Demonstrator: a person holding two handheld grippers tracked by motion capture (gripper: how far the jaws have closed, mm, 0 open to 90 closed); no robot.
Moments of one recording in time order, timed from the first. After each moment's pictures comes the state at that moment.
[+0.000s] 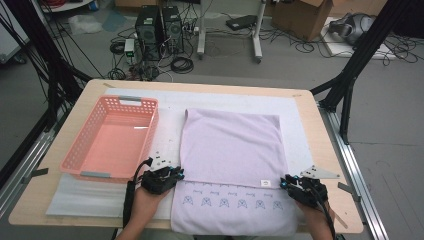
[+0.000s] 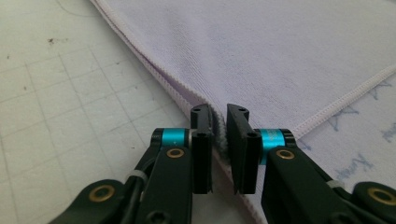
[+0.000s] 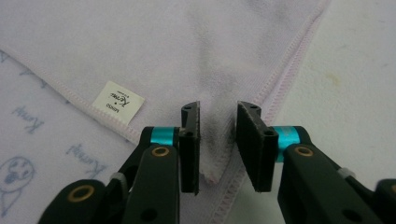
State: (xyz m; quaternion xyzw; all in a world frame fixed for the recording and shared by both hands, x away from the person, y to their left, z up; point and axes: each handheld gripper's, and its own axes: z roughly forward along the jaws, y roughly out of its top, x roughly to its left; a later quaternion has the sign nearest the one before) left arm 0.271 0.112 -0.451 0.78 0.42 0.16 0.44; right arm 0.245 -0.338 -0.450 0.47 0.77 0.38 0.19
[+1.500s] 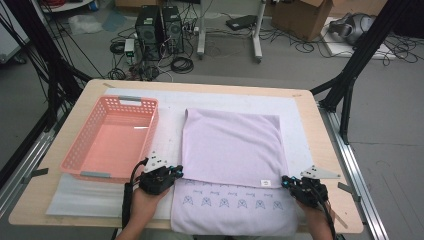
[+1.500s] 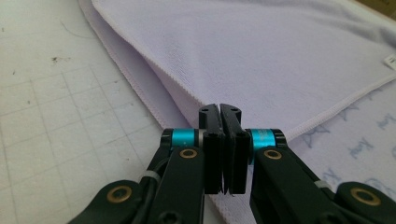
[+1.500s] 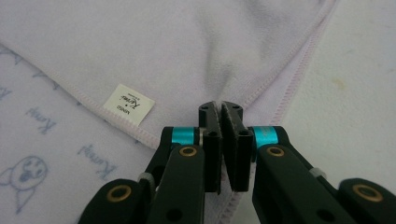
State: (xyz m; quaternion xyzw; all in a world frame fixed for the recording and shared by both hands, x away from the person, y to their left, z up) left arm 0.265 0.119 -0.444 0.75 0.43 0.14 0.48; right arm 0.242 -0.338 -0.446 0.47 0.77 0.39 0.19
